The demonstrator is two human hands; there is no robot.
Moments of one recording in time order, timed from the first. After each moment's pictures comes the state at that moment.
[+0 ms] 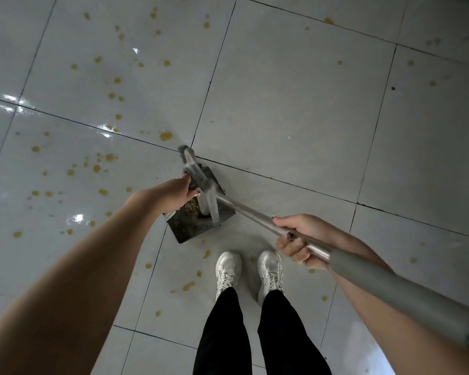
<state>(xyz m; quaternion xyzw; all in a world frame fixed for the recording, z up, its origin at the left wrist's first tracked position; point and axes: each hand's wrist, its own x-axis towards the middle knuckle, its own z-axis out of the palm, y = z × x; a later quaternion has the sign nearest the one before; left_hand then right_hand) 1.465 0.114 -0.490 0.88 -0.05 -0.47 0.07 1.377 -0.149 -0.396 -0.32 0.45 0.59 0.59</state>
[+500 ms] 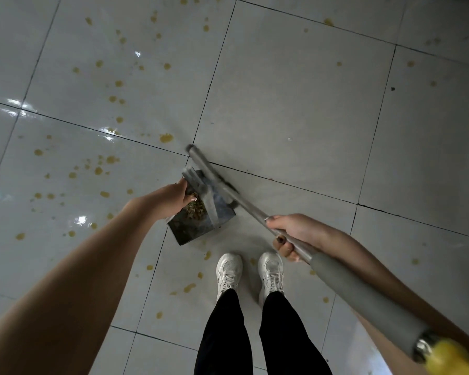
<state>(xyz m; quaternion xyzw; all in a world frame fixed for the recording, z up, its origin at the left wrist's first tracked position) 1.458 0.116 -0.488 0.88 -0.04 -0.47 0.08 1.382 -0.137 -0.396 -0.46 0.43 0.56 0.53</state>
